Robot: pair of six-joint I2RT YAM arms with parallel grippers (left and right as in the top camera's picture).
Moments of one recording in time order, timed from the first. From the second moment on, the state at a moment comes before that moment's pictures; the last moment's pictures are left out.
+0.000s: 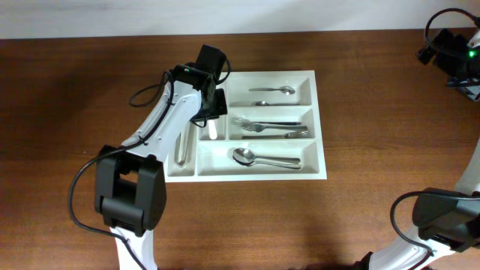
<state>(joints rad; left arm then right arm) -0.36 2.08 1.75 -0.98 -0.06 -0.49 -0.41 1.90 2.27 -1.41 -0.24 0.28</state>
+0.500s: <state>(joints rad) -0.36 2.15 1.76 -0.99 -0.06 -0.47 -0.41 1.90 2.27 -1.41 -0.24 0.28</state>
